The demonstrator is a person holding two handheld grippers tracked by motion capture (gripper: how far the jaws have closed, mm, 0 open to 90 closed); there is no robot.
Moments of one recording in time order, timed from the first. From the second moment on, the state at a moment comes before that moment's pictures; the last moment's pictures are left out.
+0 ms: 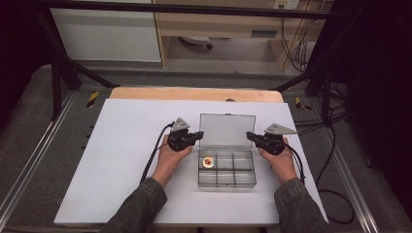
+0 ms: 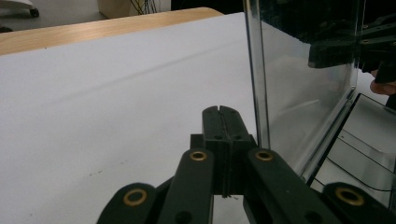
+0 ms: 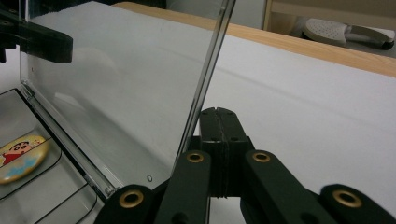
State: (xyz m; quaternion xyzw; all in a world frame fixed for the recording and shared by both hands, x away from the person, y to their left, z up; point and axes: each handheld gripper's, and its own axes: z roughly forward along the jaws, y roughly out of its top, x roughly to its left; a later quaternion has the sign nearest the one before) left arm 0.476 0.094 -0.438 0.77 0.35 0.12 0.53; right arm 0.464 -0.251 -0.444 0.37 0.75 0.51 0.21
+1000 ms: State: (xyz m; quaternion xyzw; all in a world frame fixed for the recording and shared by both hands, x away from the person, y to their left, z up) left arm 0.472 0.093 -0.435 0.77 0.34 0.12 0.53; right arm 0.460 -0.252 -0.441 0.36 0.75 0.51 0.21
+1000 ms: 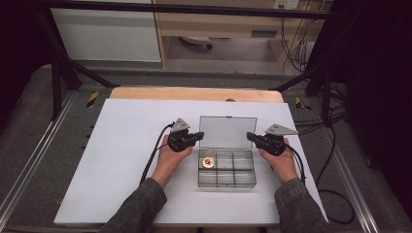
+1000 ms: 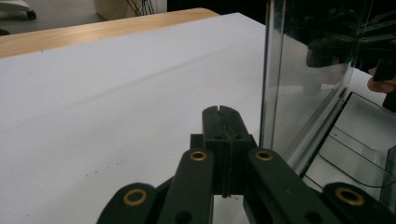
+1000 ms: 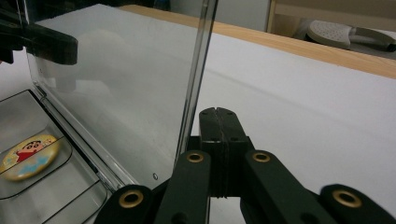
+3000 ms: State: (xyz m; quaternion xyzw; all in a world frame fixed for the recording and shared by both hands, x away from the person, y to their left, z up) left arm 0.464 0.096 -0.430 0.77 0.33 0.12 0.53; right arm 0.451 -0.257 -0.434 0.36 0.75 0.52 0.20
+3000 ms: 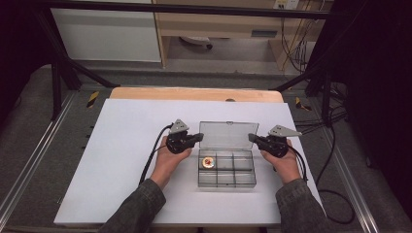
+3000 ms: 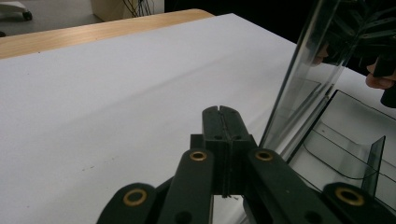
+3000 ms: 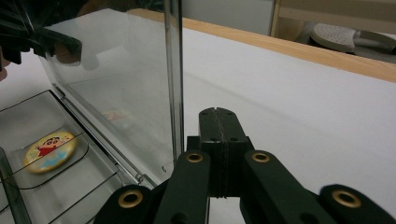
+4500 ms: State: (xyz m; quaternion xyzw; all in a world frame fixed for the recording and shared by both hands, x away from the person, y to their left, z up) left arm 0.427 0.091 -0.411 0.77 0.32 0.11 0.54; right arm 0.416 -0.247 -0.406 0.34 0.75 0.53 0.20
